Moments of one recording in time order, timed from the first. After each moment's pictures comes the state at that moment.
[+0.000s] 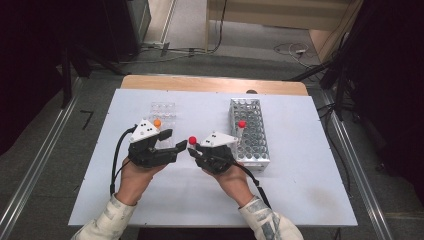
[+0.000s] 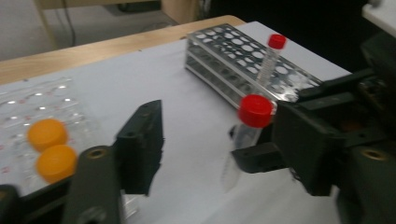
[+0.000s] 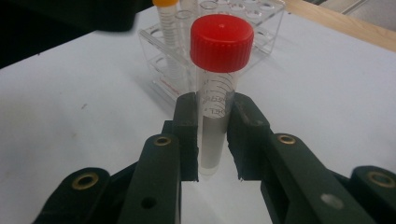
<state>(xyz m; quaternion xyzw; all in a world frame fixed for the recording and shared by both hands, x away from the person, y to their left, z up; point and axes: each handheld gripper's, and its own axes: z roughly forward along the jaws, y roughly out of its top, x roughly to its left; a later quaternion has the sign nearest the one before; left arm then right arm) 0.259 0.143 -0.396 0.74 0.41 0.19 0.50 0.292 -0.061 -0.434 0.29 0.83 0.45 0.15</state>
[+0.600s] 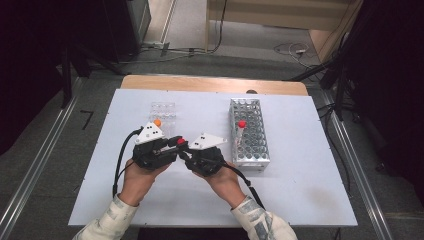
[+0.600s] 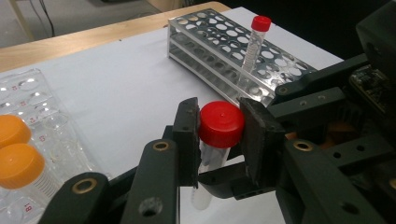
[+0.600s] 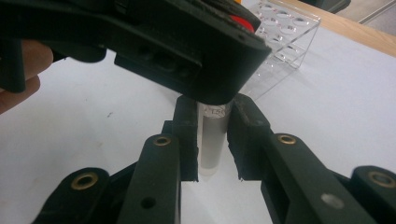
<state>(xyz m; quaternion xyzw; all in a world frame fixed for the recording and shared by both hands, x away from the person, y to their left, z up) 0.261 0.140 -0.402 0.75 0.40 0.17 0.49 0.283 -0.040 -0.430 0.26 0.84 0.46 0.14</state>
